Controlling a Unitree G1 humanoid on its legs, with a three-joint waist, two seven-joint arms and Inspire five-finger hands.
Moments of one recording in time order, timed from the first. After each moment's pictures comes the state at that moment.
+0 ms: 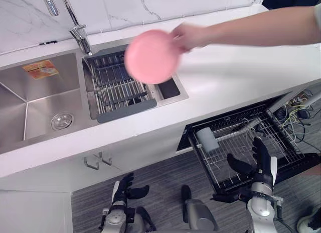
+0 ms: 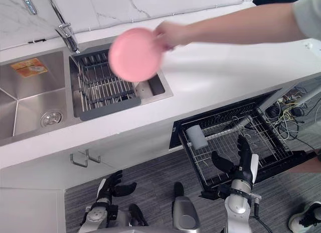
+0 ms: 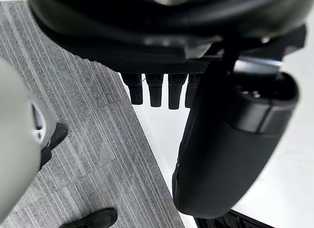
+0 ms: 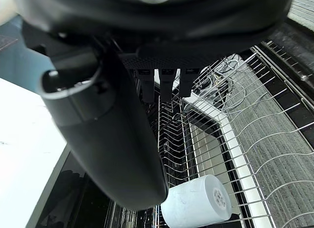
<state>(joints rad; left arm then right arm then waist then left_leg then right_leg) 0.12 0.04 0.00 0.75 0.10 -0.12 0.13 0.29 -0.04 -0.29 0.03 -0.19 -0.05 -0.24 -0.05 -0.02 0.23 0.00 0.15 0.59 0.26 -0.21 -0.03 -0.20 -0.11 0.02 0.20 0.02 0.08</state>
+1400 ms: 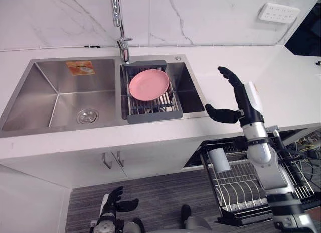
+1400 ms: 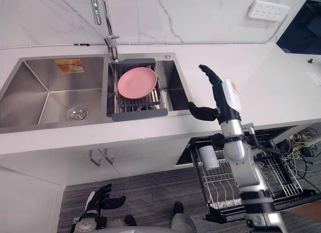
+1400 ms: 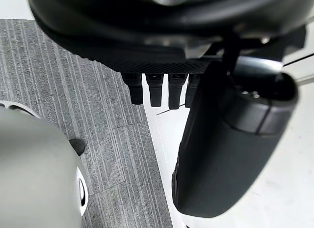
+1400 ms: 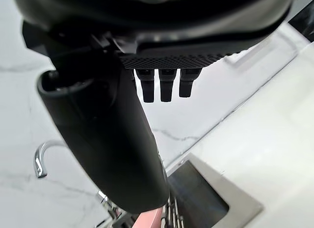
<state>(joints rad) 0.13 0.12 0.03 0.88 0.12 -0.13 0.12 -0.22 -0.54 0.06 0.03 -0.30 -0.18 -0.15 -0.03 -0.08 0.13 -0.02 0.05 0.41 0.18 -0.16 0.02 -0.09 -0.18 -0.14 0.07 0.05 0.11</state>
